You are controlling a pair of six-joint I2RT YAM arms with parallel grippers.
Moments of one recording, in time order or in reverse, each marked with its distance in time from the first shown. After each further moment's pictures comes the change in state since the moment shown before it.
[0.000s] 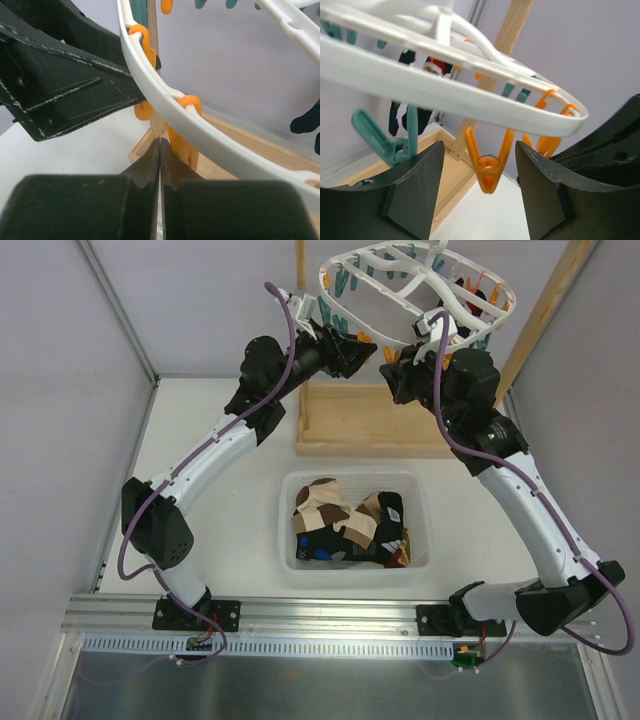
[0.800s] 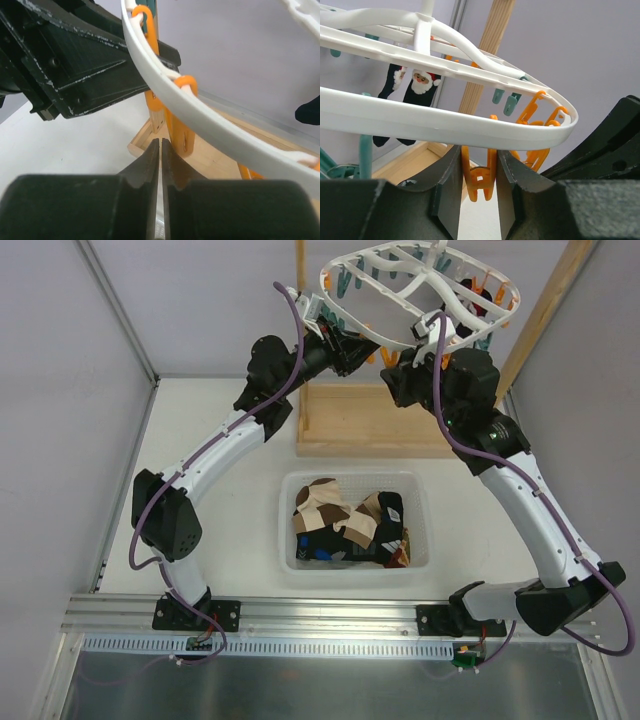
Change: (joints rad) left arm 0.000 0.070 0.048 0.102 0.087 -0.006; right arm -0.002 0.000 0.015 -0.054 -0.005 -0.012
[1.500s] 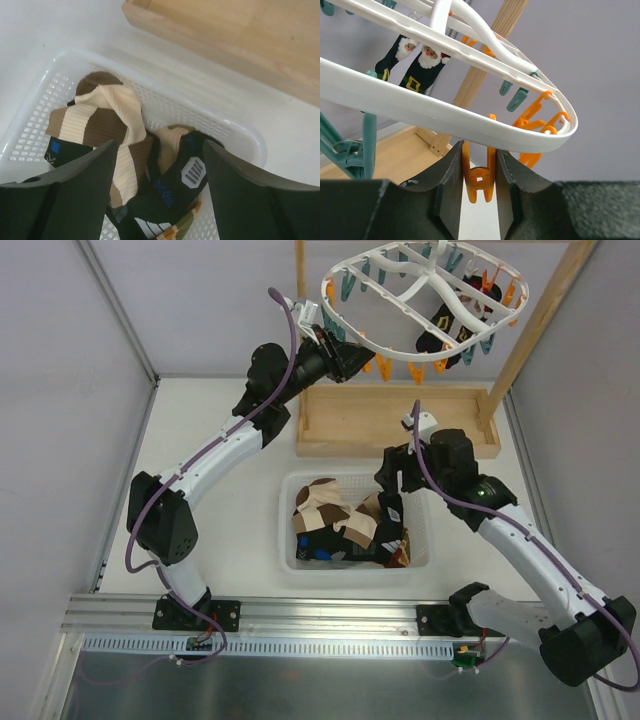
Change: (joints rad) left arm 0.000 -0.033 -0.087 -0.002 -0.042 -0.114; right arm 0.004 -0.292 -0.588 -0.100 -0.044 0.093
